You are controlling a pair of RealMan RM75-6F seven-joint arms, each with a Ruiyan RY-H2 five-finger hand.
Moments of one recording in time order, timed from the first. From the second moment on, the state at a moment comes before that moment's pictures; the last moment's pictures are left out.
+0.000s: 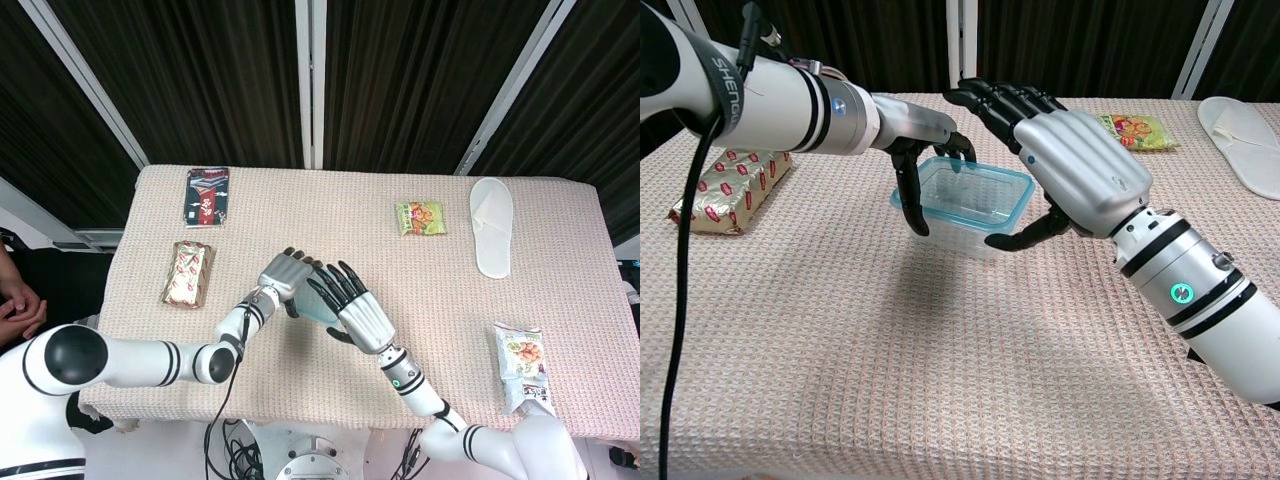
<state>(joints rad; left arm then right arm) -1.39 -1.57 -0.02 -1.47 0.32 0.72 0.55 0.62 -2.04 0.10 -0.90 -1.69 1.44 -0.04</state>
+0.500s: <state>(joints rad) -1.38 -1.60 -0.02 -1.45 0.36 0.73 0.56 0.63 -2.02 0.11 -0.94 -1.69 1.45 -0.05</state>
